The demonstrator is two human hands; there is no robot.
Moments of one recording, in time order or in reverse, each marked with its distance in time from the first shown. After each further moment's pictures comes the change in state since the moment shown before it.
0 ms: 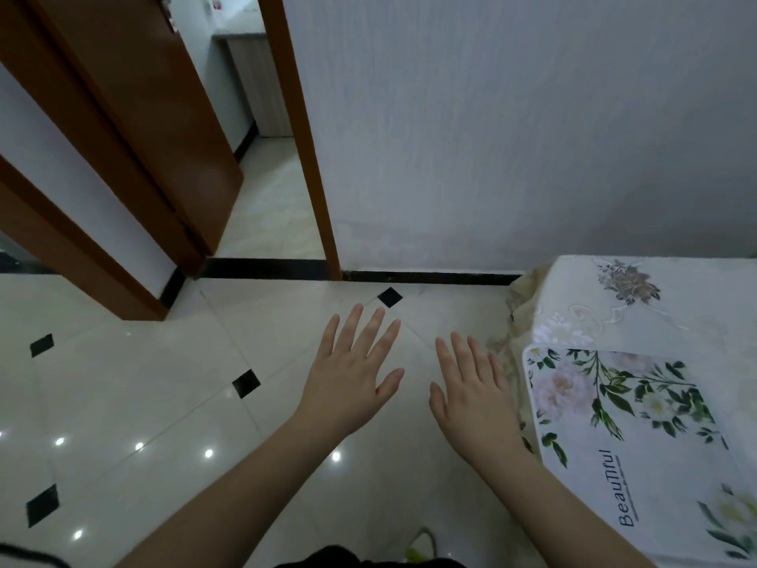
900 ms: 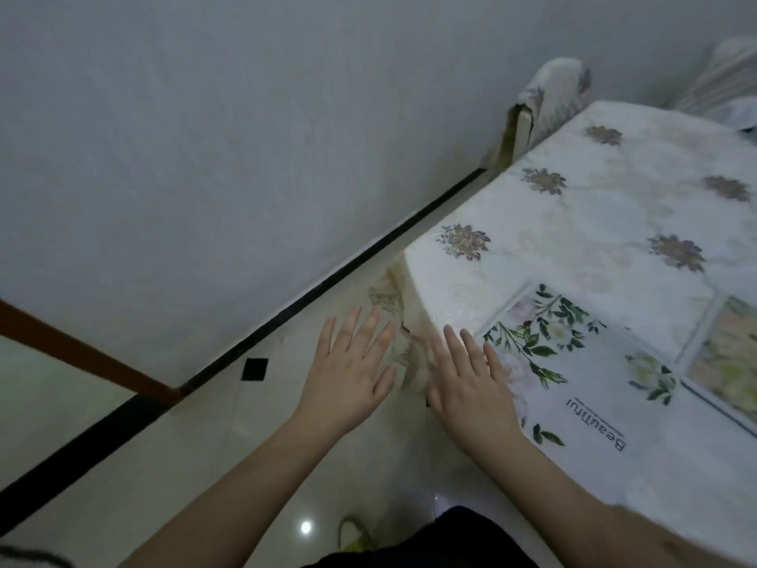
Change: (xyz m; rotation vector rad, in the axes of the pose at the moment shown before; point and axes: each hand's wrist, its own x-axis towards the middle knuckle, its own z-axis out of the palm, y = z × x) left_hand 0.274 0.017 0.036 -0.190 0.228 0.875; right_hand 0.112 0.043 0.021 -0.147 0.046 0.762
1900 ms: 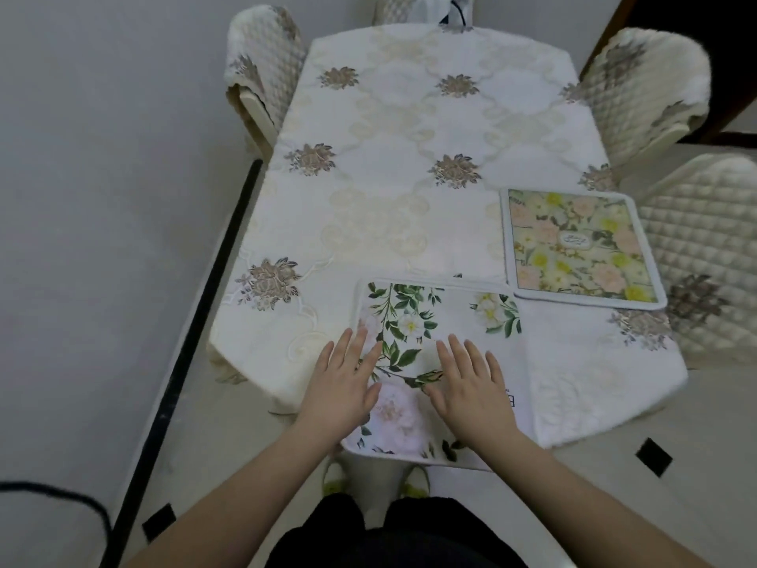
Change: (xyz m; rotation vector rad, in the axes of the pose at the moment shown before) left_hand 0.199 0.127 0.126 -0.082 -0.395 0.645; right_hand -0.015 0.171 0.058 0.063 -0.247 0.774
